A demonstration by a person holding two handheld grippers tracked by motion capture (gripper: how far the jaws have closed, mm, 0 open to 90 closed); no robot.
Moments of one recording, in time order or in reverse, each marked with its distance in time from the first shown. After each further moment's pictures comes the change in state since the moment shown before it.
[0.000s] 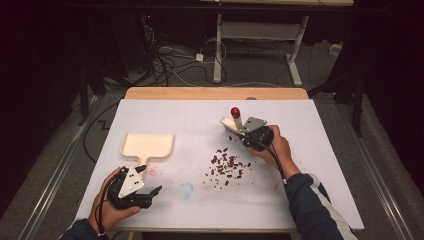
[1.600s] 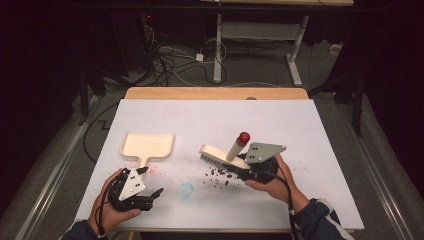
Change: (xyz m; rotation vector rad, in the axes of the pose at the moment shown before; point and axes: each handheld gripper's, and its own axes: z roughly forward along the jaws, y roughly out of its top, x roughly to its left) left arm -0.005 0.003 -0.005 -0.011 -0.015 0.010; right arm 0.069 0.012 -0.095 -0.286 0.365 0.042
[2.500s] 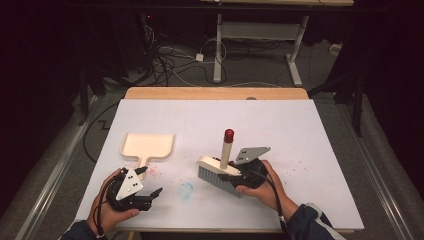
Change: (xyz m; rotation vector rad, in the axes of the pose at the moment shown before) left arm 0.002 -0.001 -0.002 -0.010 -0.016 -0.008; right arm 0.002 -0.025 0.034 0.132 0.056 0.226
